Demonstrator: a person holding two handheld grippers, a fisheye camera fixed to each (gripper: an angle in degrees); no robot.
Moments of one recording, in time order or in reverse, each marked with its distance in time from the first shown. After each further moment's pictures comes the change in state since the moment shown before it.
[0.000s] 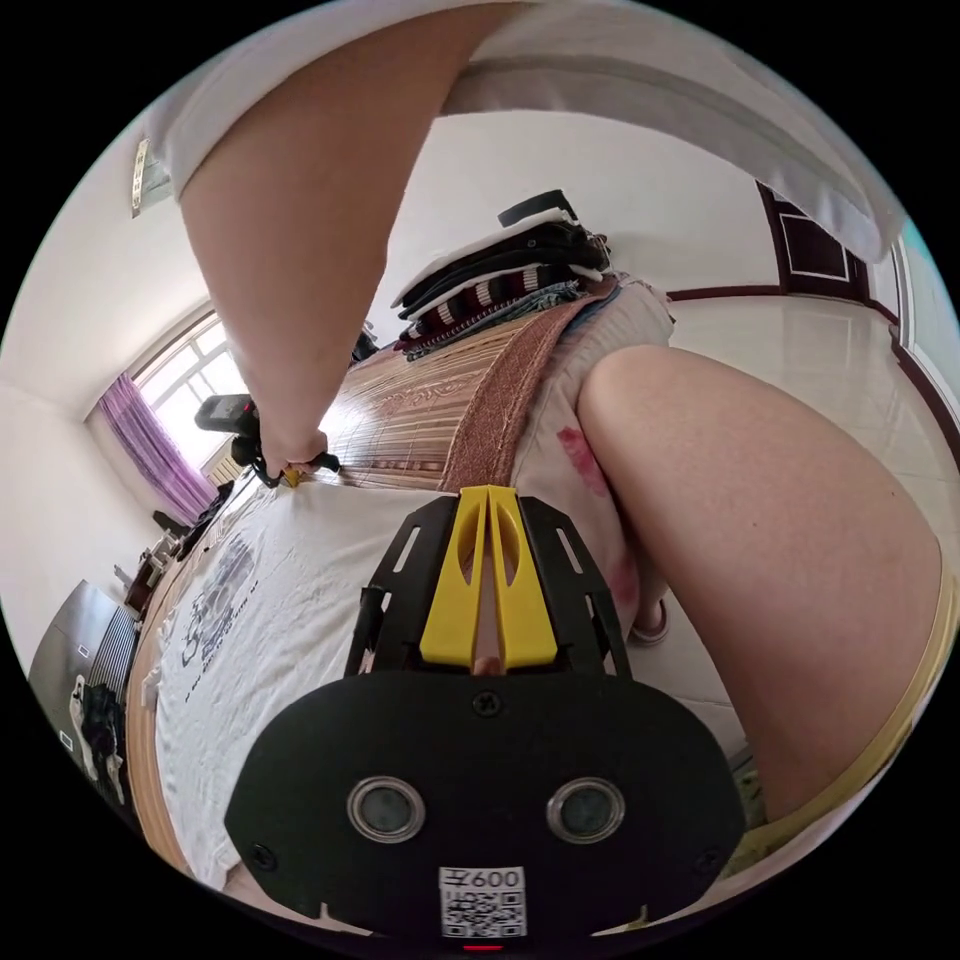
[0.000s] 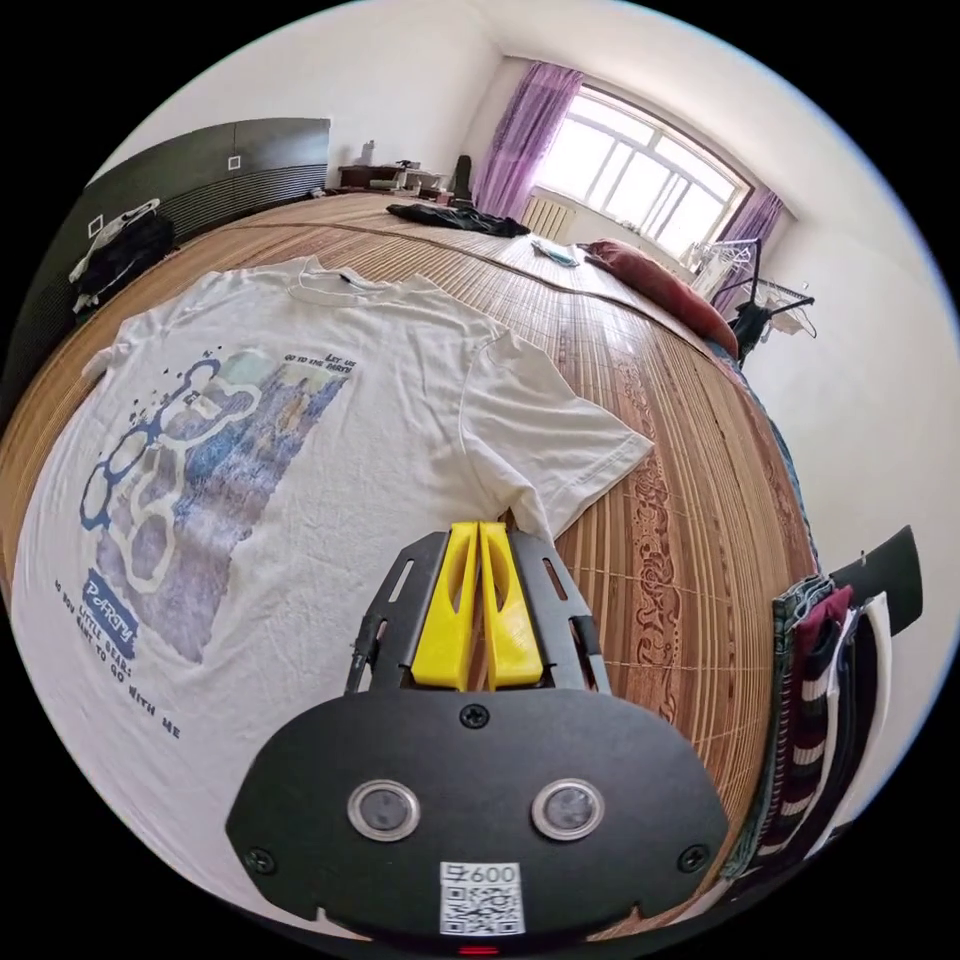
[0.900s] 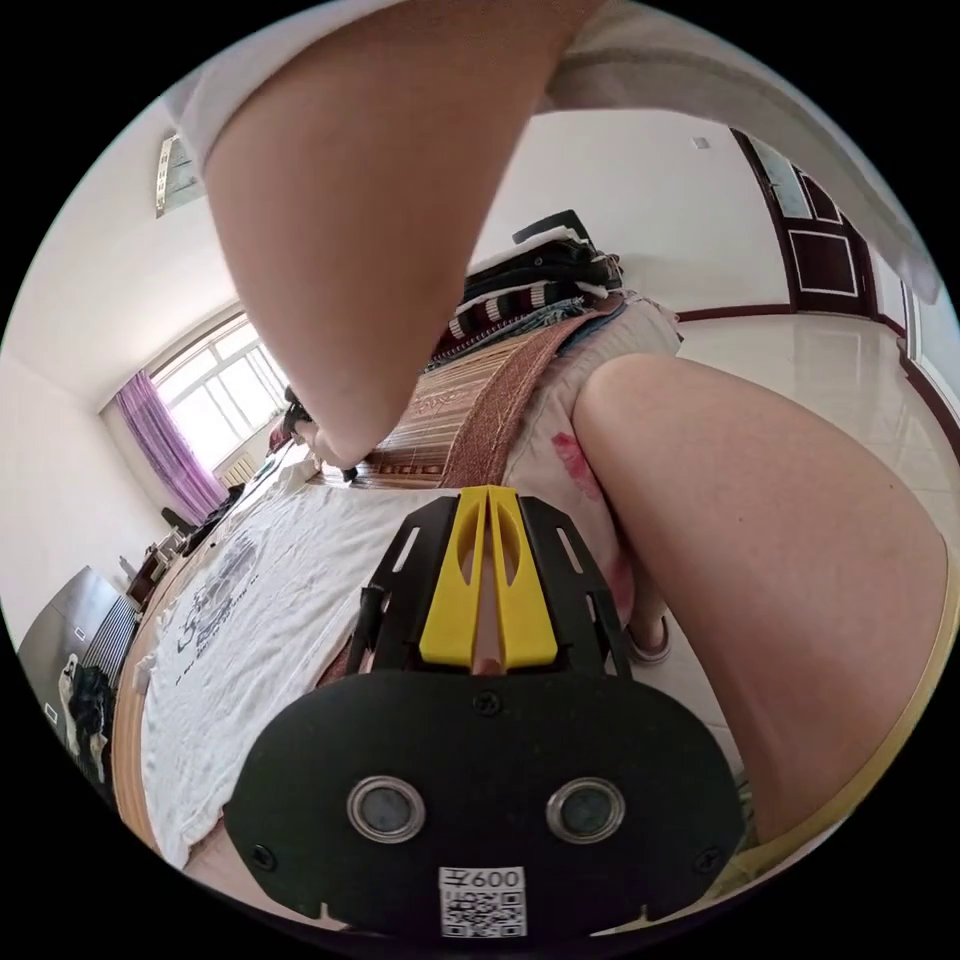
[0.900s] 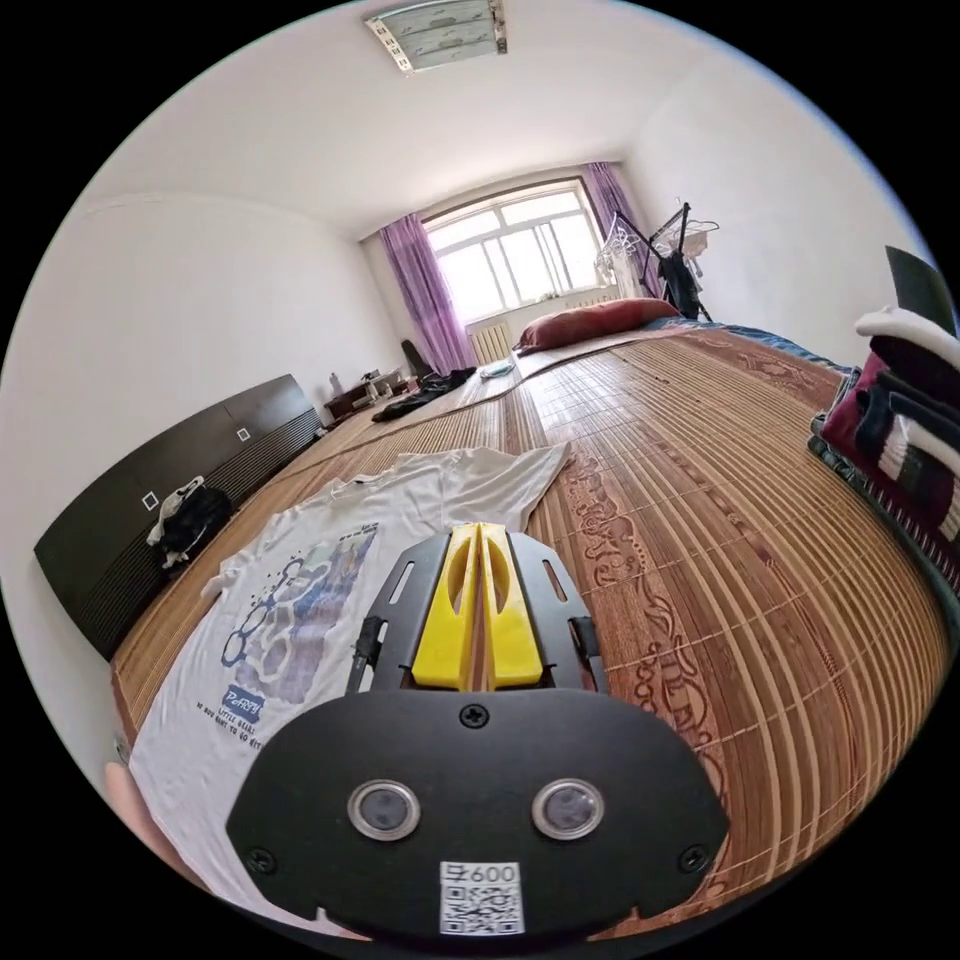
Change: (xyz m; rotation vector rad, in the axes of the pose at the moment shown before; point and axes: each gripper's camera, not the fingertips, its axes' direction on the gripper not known) left arm 0.006 0.015 -0.019 0.049 -0.048 -0.076; right arm 0.135 0.120 -0.074 0.424 -0.298 0.411
